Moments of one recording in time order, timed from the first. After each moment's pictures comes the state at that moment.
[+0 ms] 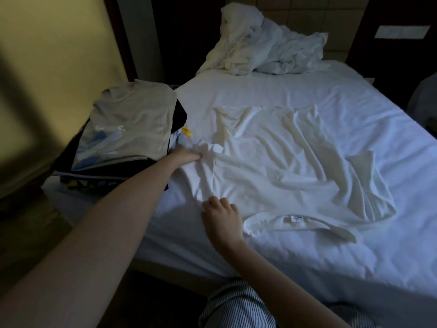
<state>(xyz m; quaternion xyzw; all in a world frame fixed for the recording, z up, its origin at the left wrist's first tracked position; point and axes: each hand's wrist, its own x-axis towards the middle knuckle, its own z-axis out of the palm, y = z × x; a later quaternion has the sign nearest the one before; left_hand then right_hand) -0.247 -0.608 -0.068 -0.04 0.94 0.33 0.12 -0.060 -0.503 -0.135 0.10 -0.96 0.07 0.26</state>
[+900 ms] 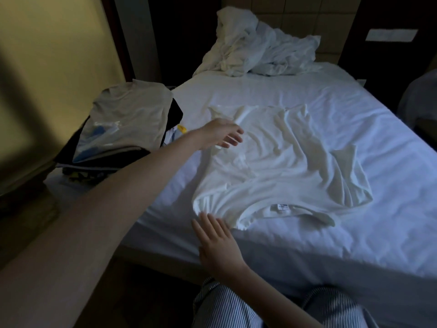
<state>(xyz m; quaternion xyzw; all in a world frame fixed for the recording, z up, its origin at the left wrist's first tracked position) -0.175 -0.524 0.015 0.19 0.82 0.52 0.17 0.008 -0.490 -0.176 0.20 -0.96 0.09 0.17</state>
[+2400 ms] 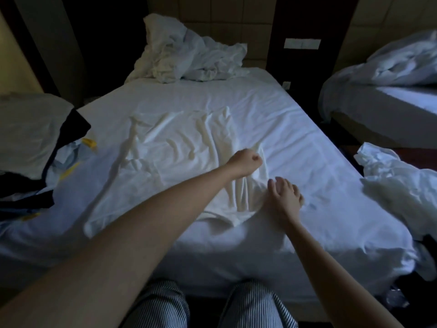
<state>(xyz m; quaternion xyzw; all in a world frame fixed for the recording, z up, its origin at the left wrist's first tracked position) -0.109 -0.243 -0.057 0.34 0.89 0.30 0.09 0.012 -0.159 -0.122 -0.31 -0.88 0.28 0.21</state>
